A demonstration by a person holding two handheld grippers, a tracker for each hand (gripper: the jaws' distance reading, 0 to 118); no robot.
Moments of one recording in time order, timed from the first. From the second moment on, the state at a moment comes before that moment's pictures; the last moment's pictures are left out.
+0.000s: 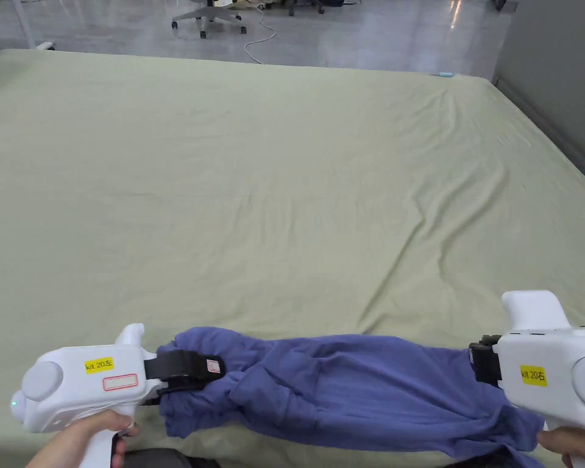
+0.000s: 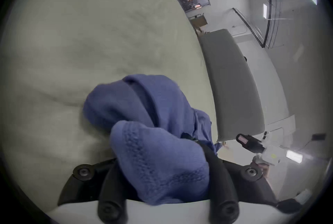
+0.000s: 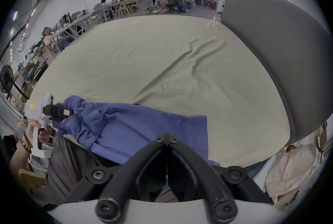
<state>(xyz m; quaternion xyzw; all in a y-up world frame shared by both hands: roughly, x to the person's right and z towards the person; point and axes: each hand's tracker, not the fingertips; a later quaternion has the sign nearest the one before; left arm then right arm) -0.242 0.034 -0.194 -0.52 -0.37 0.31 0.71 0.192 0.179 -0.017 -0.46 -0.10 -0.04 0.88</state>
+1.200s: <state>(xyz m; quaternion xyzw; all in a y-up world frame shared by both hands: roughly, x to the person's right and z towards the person) -0.035 0.097 -0.158 -0.60 -0.38 0.08 0.70 0.204 0.172 0.004 -0.44 -0.09 -0.06 0.89</state>
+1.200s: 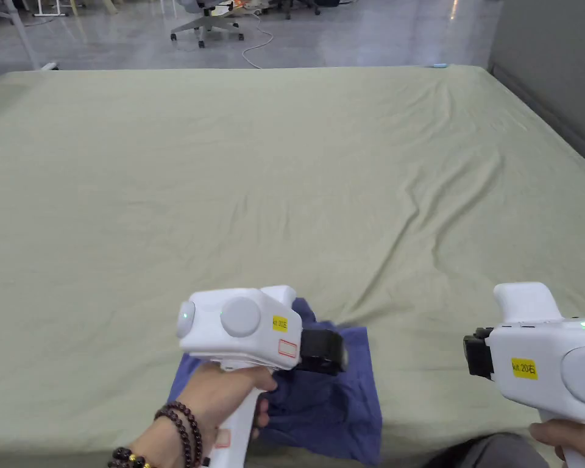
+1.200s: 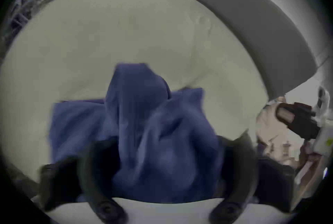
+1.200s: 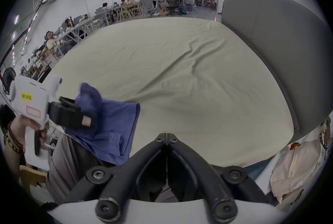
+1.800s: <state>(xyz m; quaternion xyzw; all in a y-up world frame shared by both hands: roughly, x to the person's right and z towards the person) -0.082 0.119 -0.141 -0.36 -0.25 0.03 0.90 0.202 0.165 -0.004 -0.45 -0.09 -0.05 0.89</state>
